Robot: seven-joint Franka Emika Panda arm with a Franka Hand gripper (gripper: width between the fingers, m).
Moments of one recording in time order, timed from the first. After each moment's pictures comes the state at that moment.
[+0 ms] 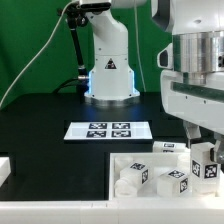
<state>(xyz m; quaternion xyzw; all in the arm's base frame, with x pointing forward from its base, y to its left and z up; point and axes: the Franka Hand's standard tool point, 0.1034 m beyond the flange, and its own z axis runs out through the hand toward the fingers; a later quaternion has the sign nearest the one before) 0.655 0.145 0.085 -0.83 0.55 -0.03 0.05</state>
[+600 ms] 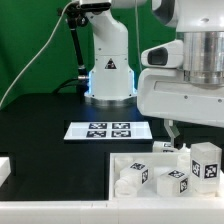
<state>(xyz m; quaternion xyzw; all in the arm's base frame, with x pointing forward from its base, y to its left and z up) 0.650 0.143 0.087 -0.97 0.22 -0.02 0.01</state>
